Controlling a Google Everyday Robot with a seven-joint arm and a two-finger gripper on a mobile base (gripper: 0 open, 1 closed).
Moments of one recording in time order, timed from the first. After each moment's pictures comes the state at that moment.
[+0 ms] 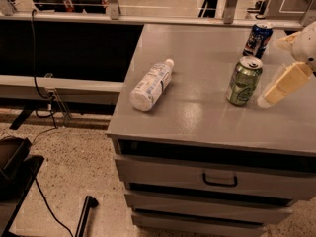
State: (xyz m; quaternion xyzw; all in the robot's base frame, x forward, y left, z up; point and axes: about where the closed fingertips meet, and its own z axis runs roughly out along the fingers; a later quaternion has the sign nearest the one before) arm 0.540 -0.261 0.936 -0.52 0.79 0.06 0.31
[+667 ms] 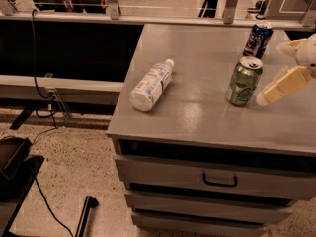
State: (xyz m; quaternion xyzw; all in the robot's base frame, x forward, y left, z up) arm 0.558 -0.271 0.922 -0.48 0.79 0.10 0.36
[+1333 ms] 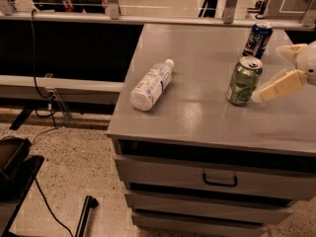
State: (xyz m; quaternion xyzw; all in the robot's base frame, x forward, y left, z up) arm 0.568 -0.272 0.917 -0.44 0.78 0.14 0.43
